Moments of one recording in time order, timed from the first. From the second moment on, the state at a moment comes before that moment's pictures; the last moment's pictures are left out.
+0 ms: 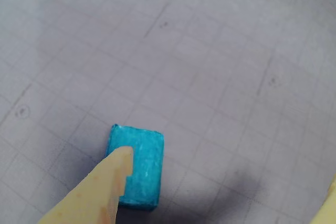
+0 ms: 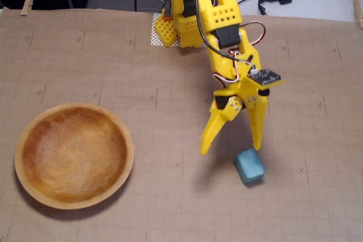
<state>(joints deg) -23.1 97.9 130.5 6.2 84.1</state>
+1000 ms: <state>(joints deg) -29.3 94.0 131.9 5.4 85.7</state>
